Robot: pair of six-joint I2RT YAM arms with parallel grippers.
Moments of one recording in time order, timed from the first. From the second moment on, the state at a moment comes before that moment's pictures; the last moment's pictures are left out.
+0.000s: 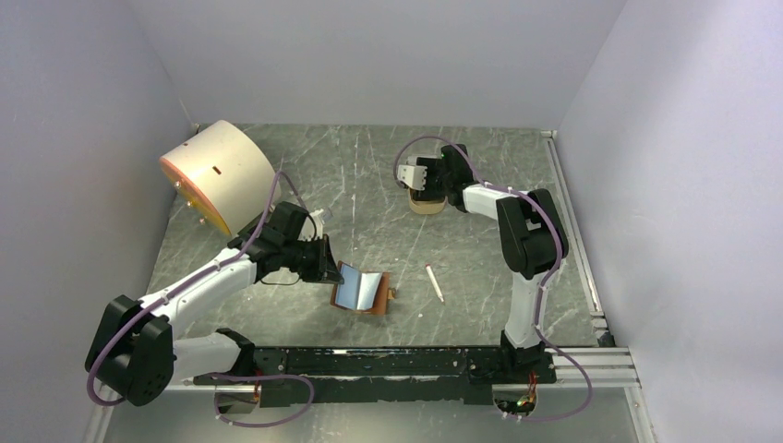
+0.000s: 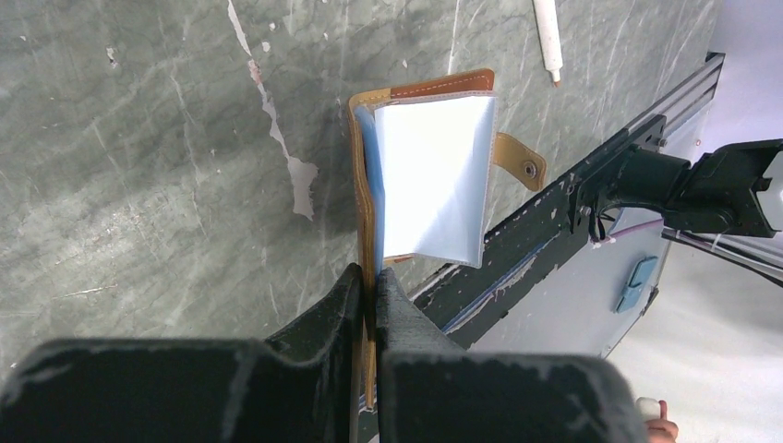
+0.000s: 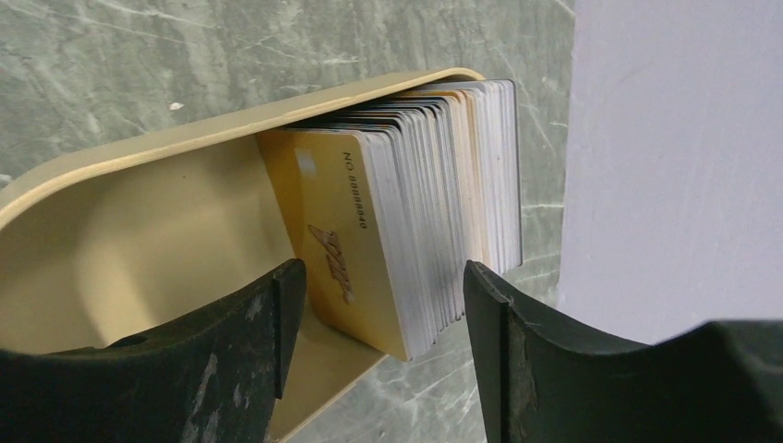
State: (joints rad) left arm -0.52 1.19 0.68 -0.42 0.48 -0.58; right arm 0.30 2.02 1.22 0.14 -0.27 -1.27
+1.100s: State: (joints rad) left arm -0.52 1.19 0.68 -0.42 0.48 -0.58; right arm 0.29 2.00 1.22 0.16 -0.29 -1.25
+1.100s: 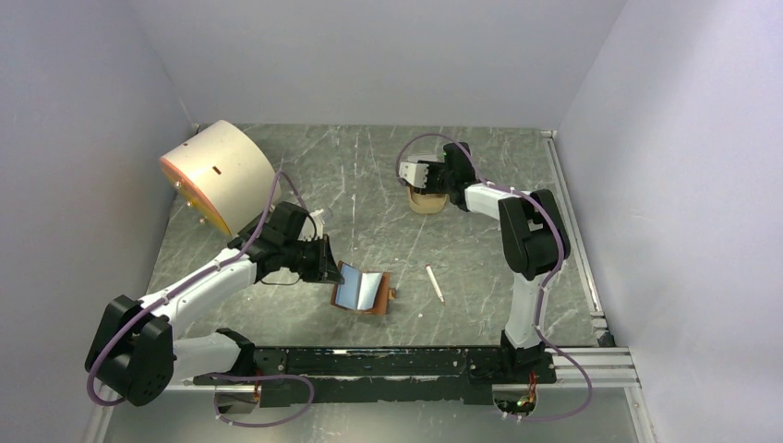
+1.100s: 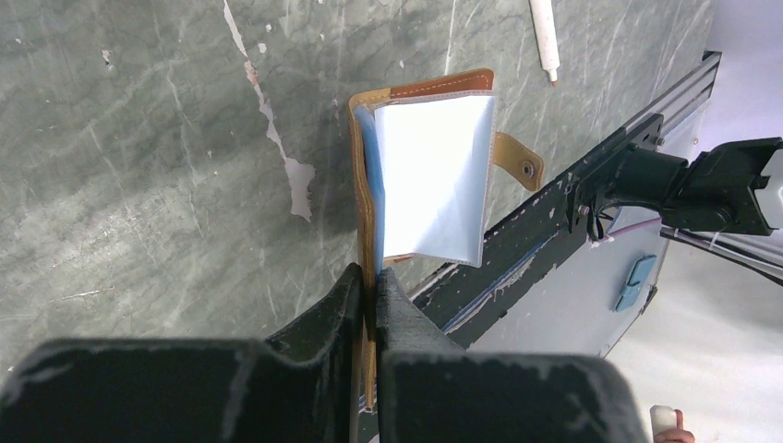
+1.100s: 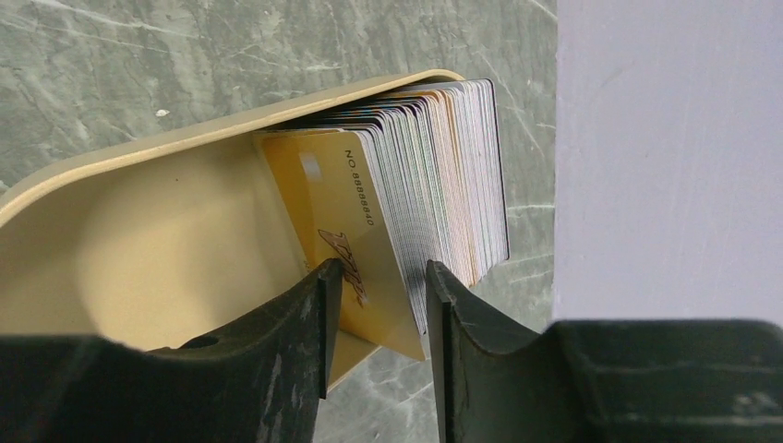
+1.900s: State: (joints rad) left arm -0.52 1.19 0.67 -0.42 0.48 -0.58; right arm 0.27 1.93 1.23 0.07 -0.39 -1.24
